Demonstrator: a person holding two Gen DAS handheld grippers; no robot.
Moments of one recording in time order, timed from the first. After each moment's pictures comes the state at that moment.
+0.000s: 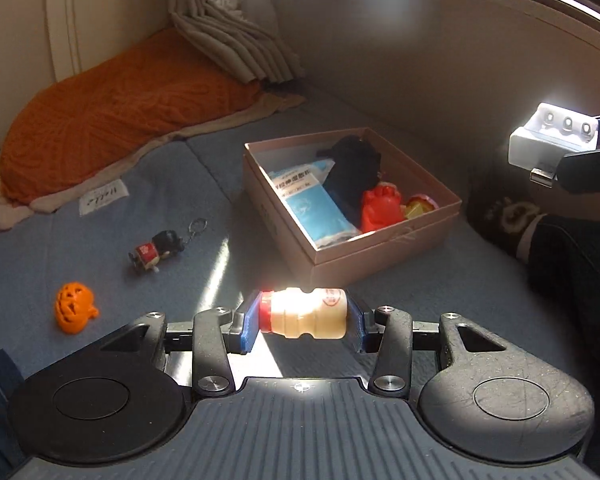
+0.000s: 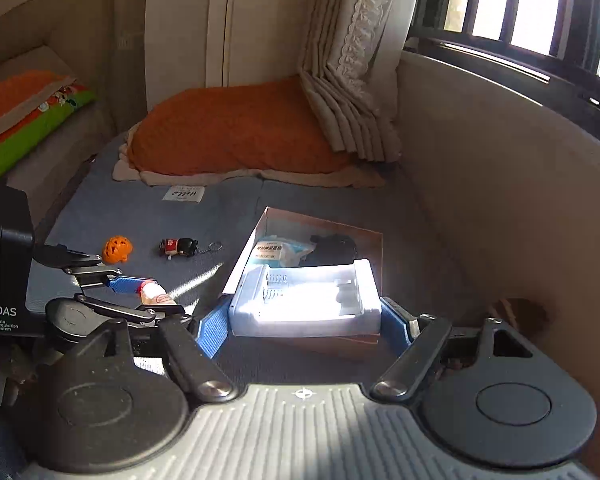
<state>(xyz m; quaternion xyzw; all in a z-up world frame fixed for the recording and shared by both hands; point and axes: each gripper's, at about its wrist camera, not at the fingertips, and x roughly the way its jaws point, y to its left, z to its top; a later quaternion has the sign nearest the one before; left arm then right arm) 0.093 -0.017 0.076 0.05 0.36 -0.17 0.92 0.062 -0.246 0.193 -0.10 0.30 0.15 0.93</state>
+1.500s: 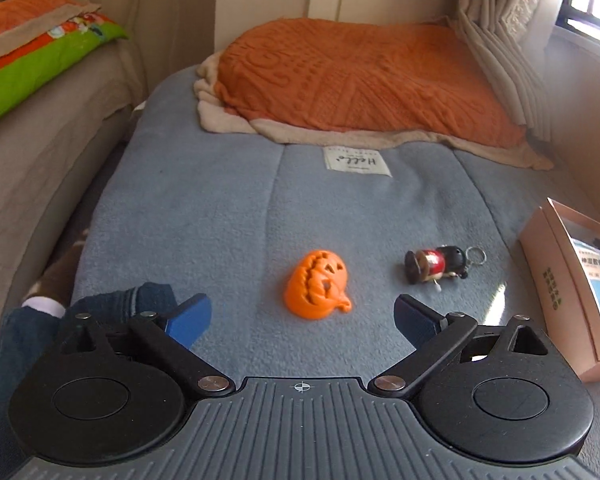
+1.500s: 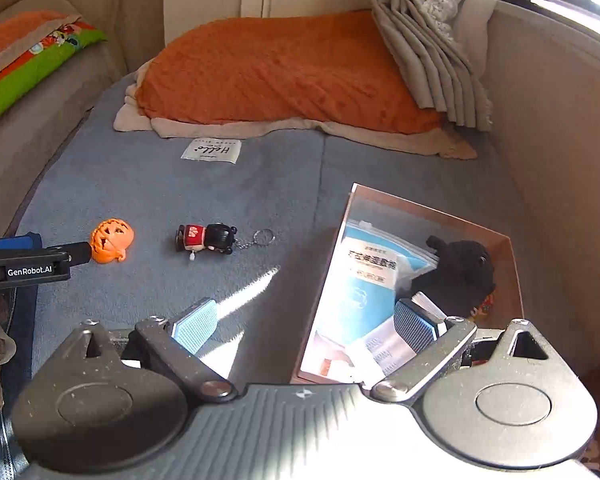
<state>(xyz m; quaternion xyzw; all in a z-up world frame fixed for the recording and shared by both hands) 0.140 0.167 0.018 -0.11 0.37 0.13 0.91 0.179 -0.084 0.072 -0.15 0.39 0.19 0.89</state>
